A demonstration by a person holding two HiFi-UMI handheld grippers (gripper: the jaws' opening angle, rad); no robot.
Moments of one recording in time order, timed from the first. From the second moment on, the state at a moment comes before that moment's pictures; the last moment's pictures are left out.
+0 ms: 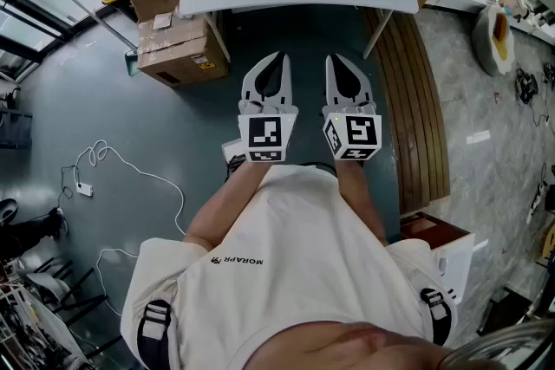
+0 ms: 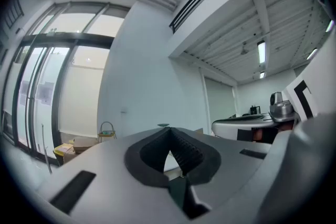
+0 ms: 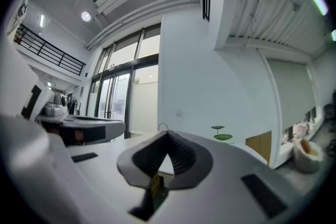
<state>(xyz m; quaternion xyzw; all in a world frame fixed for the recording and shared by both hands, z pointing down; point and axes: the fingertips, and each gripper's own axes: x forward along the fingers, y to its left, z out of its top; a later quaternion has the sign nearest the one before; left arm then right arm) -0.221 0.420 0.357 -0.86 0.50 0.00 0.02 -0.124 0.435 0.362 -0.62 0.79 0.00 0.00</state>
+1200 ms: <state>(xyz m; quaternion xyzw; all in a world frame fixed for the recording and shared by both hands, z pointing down) -0.136 0.435 0.363 -0.84 0.54 -0.01 0.03 -0.025 0.450 0.363 -0.60 0.80 0.00 0.03</state>
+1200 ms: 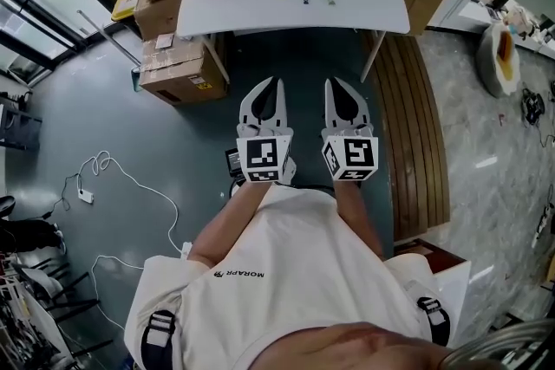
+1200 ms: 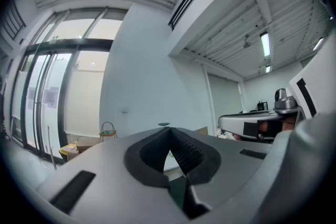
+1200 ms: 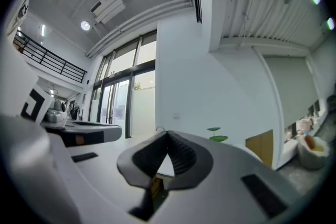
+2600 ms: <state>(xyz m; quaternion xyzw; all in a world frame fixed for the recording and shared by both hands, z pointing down) -0.071 0.019 0.380 -0.86 0.51 -0.01 -0.01 0.036 0.043 0.375 -0.64 0.77 -0.02 -0.01</state>
